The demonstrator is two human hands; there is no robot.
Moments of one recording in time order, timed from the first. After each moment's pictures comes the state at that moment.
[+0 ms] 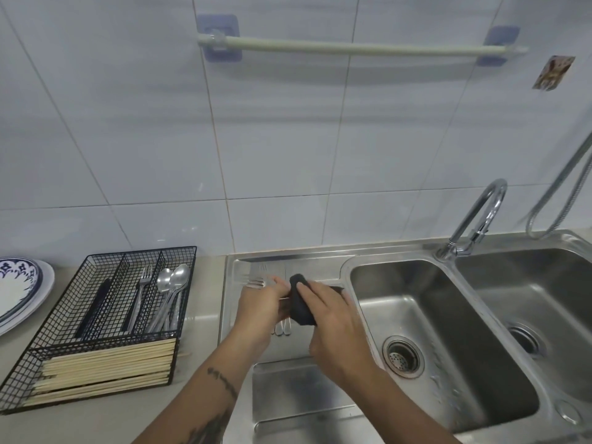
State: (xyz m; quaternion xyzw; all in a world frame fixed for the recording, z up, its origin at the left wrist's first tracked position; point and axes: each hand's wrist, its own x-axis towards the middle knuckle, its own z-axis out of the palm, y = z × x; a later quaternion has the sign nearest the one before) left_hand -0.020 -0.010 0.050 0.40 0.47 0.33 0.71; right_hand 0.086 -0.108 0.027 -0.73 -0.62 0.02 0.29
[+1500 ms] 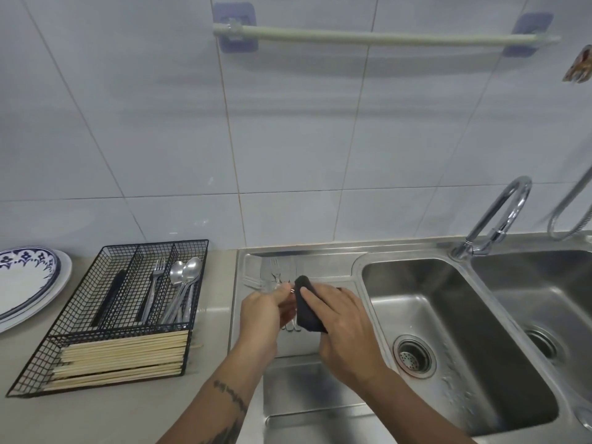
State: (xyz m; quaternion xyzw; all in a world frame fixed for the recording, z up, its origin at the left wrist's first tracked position) left_hand -0.032 -0.015 0.027 0.32 0.49 0.38 0.72; right_hand 0.088 -0.108 0.017 -0.68 -0.68 -0.02 0.29
